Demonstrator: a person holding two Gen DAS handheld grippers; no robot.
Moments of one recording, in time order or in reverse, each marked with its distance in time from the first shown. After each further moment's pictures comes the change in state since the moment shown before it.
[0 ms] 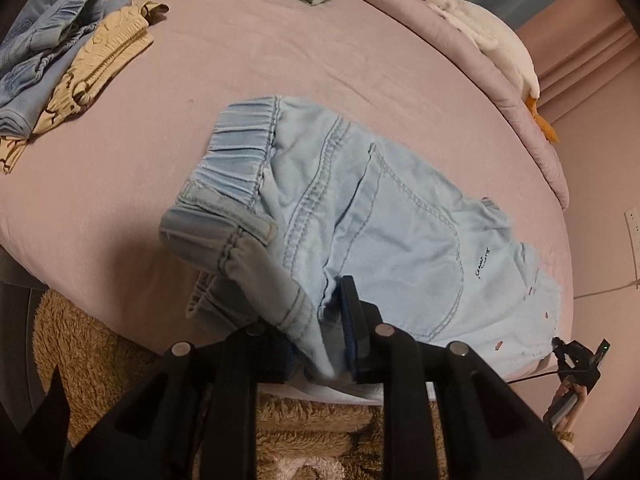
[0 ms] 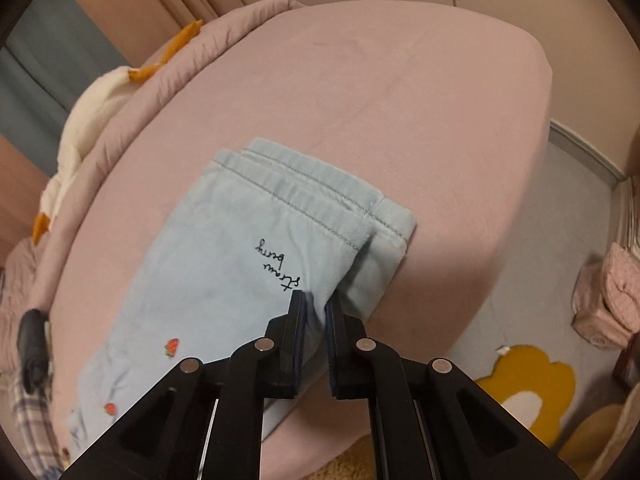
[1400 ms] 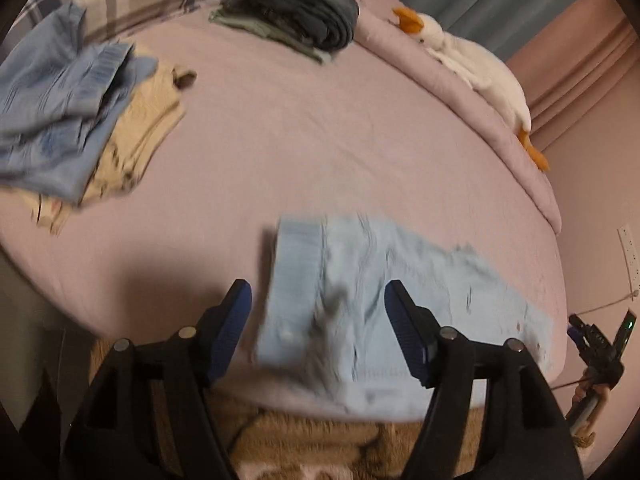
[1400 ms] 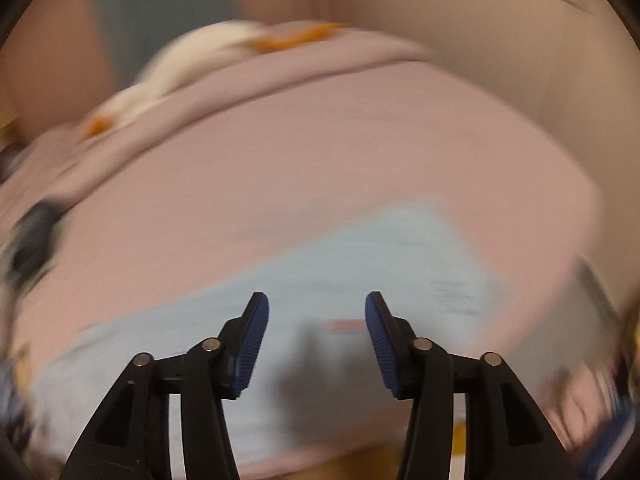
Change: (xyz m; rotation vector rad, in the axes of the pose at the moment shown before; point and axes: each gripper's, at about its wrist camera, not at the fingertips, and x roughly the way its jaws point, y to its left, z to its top) left arm -0.043 0.011 0.039 -0.001 -0.133 -0.022; right arm -0.045 0.167 -0.053 -0.520 0.033 0.168
